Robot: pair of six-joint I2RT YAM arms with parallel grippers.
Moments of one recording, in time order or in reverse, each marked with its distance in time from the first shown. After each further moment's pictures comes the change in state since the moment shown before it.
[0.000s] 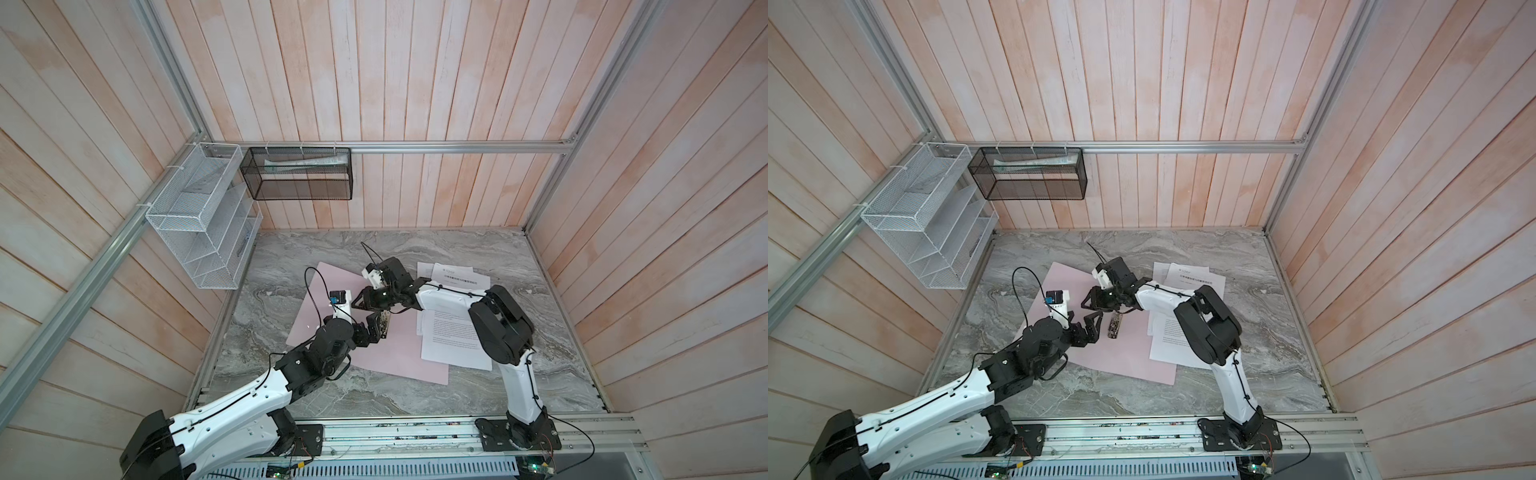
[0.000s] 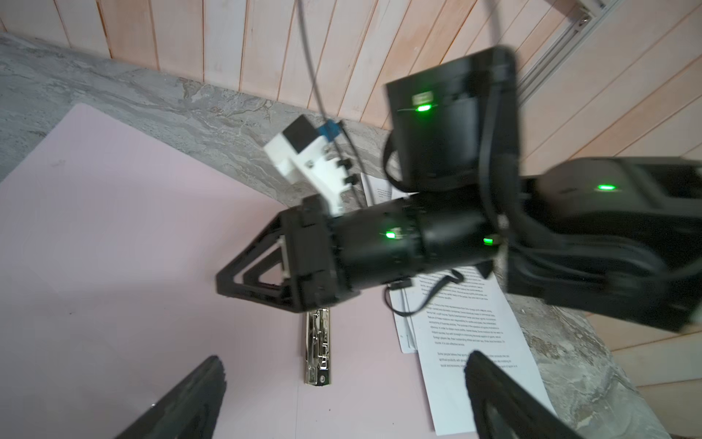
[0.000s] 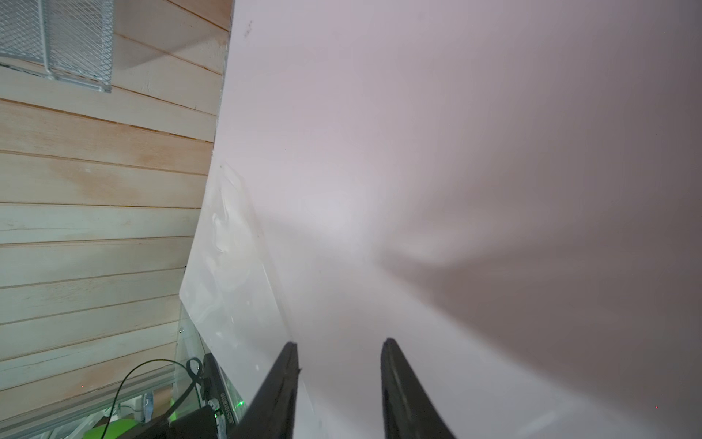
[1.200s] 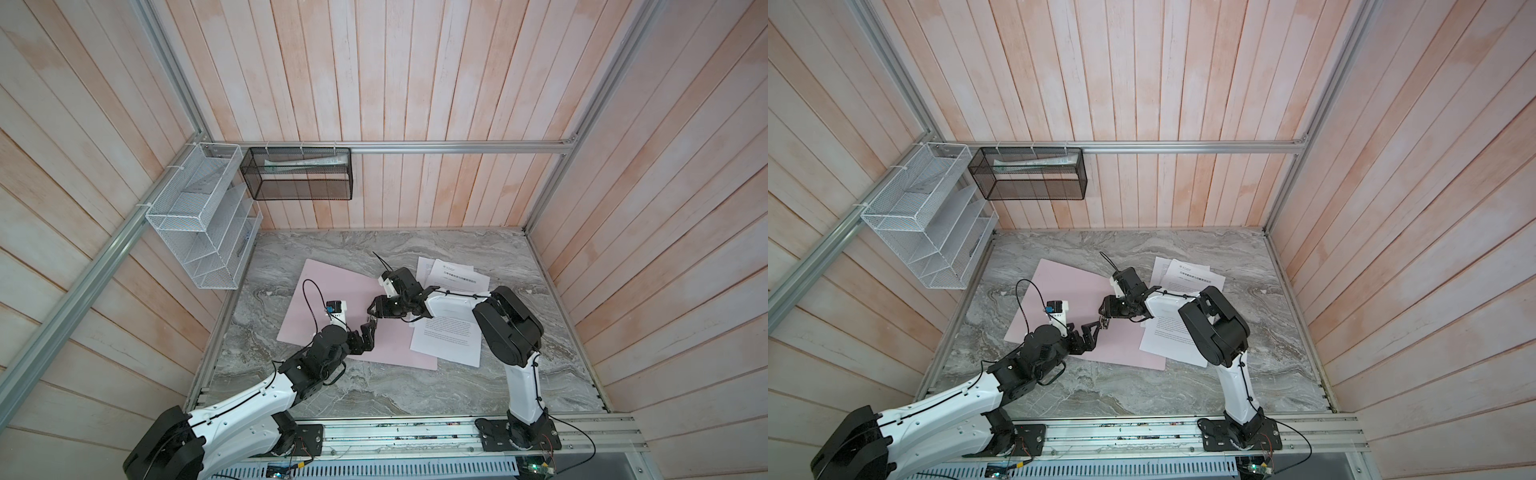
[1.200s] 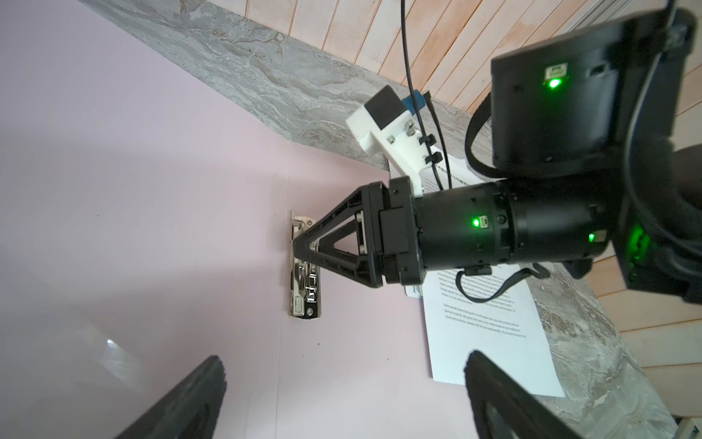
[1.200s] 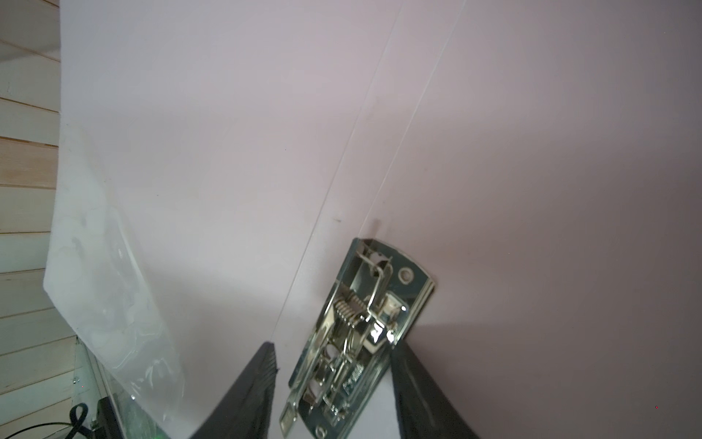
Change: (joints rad) left arm 0.077 0.015 -0.174 0.137 0.118 -0.050; right arm -0.026 0.031 -0.100 0.017 0.158 -0.093
